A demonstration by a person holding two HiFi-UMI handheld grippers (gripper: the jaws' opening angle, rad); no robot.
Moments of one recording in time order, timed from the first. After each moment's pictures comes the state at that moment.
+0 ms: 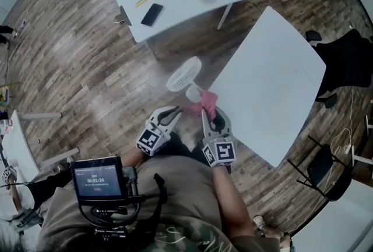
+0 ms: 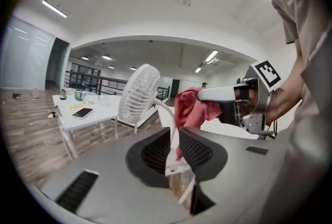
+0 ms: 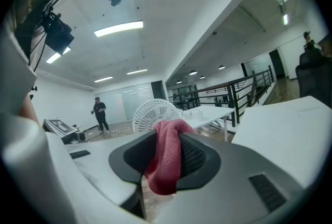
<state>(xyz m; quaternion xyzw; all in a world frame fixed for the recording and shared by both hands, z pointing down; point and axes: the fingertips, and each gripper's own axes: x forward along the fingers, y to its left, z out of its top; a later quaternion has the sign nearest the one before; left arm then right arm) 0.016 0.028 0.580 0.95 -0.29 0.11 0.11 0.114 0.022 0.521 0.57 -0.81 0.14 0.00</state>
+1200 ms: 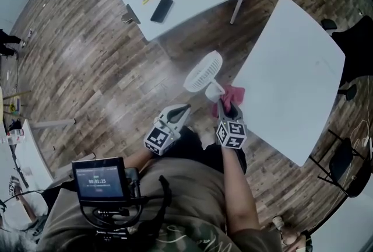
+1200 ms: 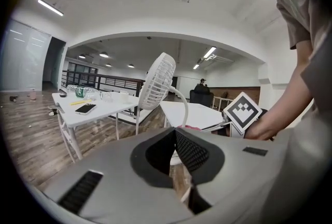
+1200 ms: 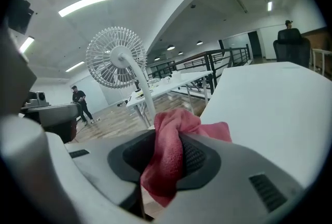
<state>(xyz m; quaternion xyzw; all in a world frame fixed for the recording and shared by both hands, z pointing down) -0.022 0.004 0.616 0.95 -0.27 0.12 0.10 0.115 -0.008 0.695 0.63 -0.72 0.29 0.08</state>
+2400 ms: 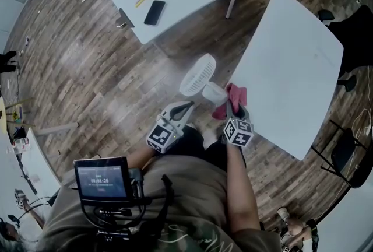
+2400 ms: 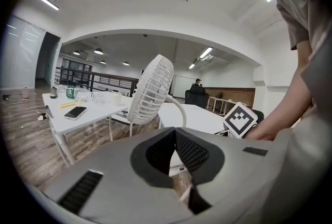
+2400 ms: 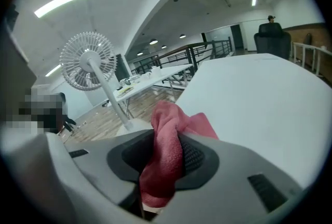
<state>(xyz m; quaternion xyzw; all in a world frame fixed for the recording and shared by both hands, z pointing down) 0.006 -0.010 0.595 0.96 -0.23 0.13 0.11 0.169 0.010 0.711 0.68 -0.64 0.35 0.09</state>
